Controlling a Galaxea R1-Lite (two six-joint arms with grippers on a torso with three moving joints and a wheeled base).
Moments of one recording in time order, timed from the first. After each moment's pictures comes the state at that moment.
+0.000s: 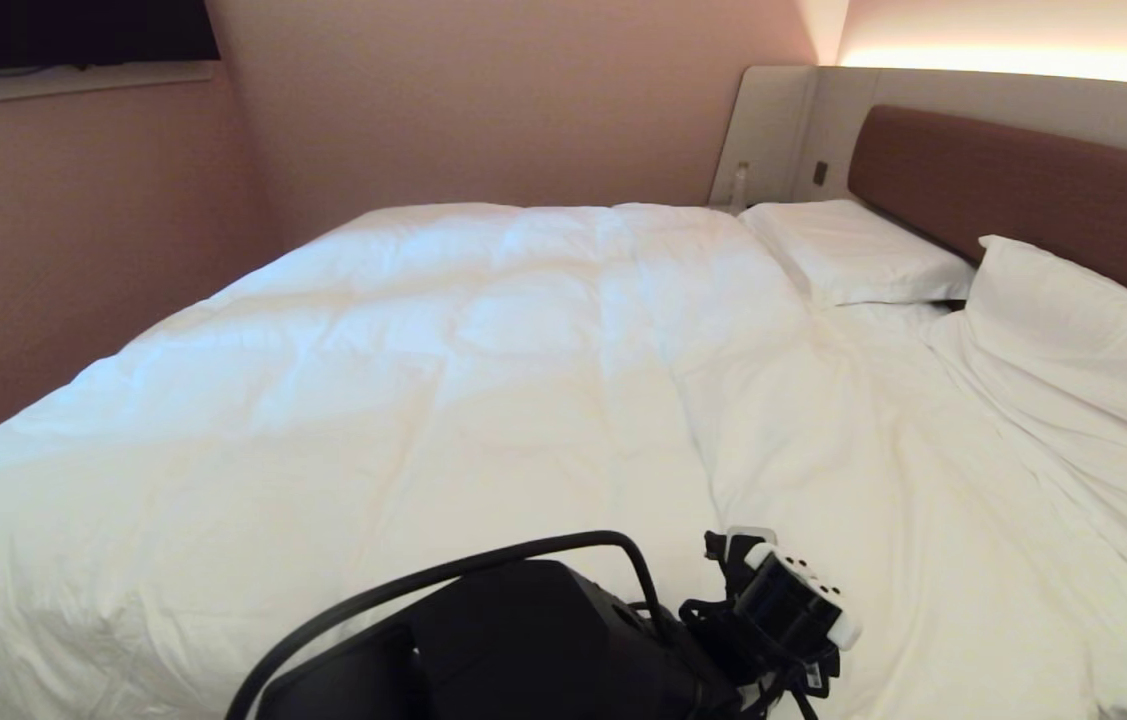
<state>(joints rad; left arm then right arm) -1.08 2.58 -1.62 -0.33 0.22 -0.64 0.00 0.00 0.00 0.00 0.00 0.00</state>
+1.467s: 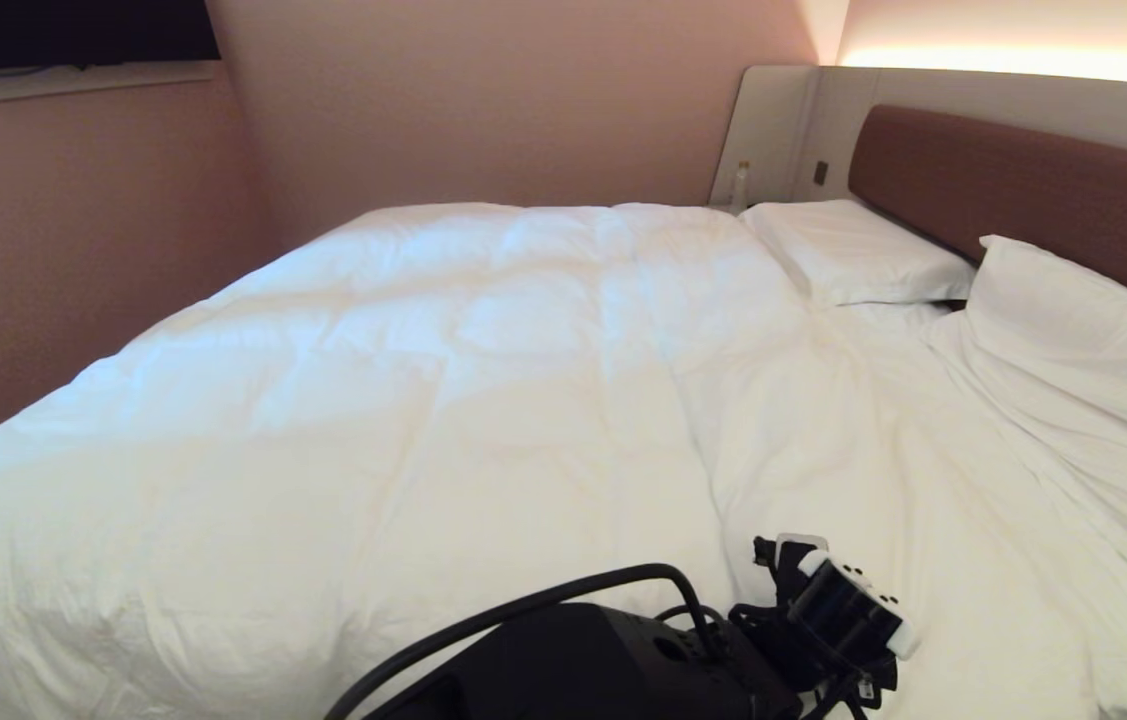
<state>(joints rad) -1.12 2.69 -1.90 -0.17 0.20 -0.64 0.00 0.00 0.00 0.00 0.00 0.00</state>
